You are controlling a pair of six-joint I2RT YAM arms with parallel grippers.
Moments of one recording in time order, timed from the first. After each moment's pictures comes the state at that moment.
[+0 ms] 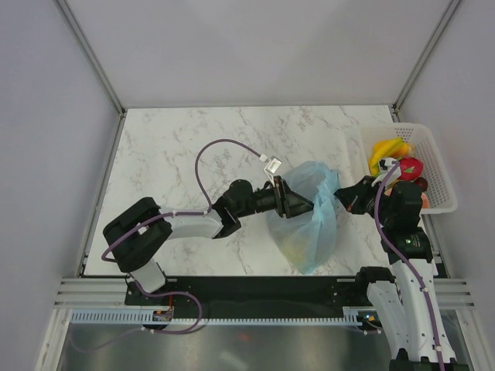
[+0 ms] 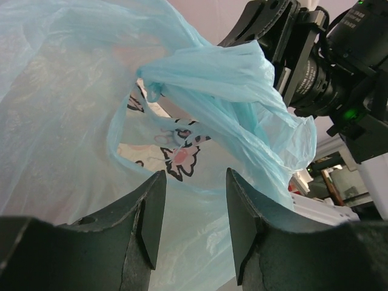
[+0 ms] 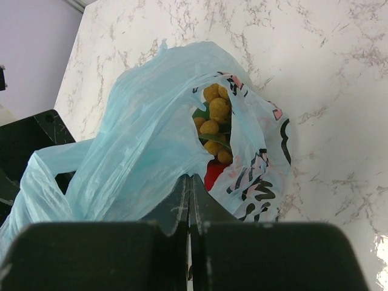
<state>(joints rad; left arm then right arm) -0.97 1.65 0.79 0.96 0.36 -0.88 -0.04 0.58 0.63 -0.41 -0.50 0.46</state>
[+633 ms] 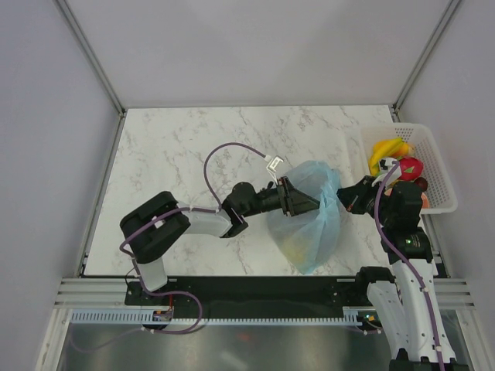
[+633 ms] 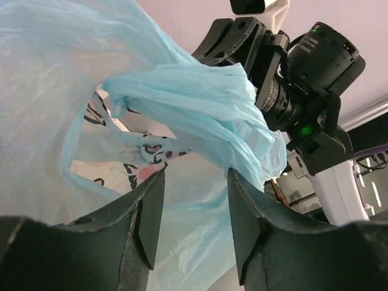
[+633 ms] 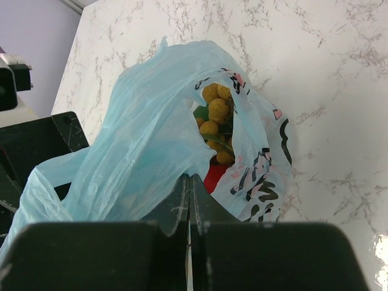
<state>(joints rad) -0.97 1.78 0.83 1.20 0.40 -1.08 -0.04 0.58 0.63 -0.41 -0.49 0.46</state>
